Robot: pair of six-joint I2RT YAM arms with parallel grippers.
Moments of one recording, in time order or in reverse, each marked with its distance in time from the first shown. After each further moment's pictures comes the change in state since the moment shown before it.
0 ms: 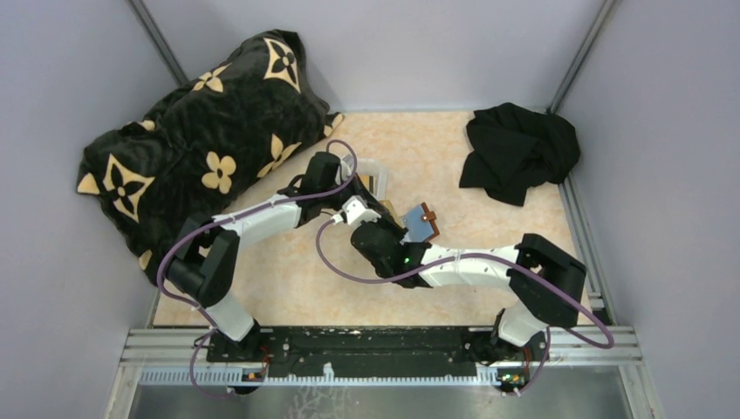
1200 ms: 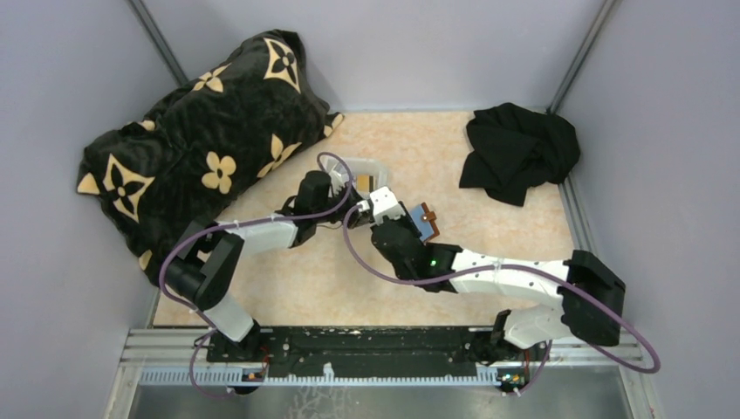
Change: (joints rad) left arm 0.006 -0.024 -0.226 0.385 -0.081 0.014; right arm 0.010 -0.210 -0.046 -0.098 -0.011 0.261
